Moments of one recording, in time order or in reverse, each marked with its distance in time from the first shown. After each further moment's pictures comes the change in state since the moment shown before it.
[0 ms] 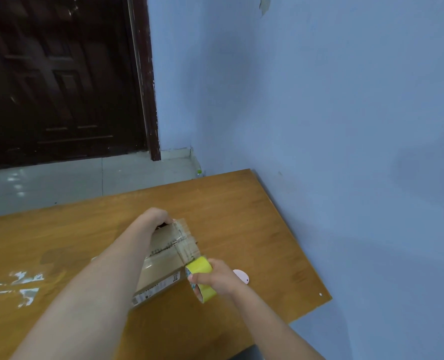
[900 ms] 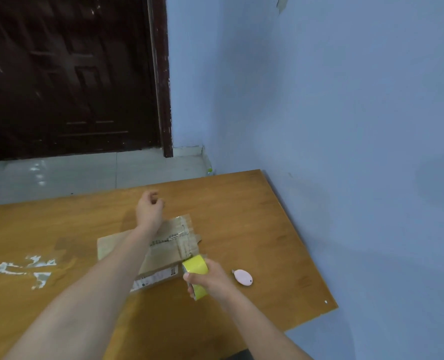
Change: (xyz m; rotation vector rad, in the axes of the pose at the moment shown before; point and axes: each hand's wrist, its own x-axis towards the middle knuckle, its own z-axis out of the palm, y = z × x) left_hand 0.006 -0.034 0.011 -0.716 0.520 0.283; right_hand 0.005 0.014 0.016 0.064 -0.028 -0.116
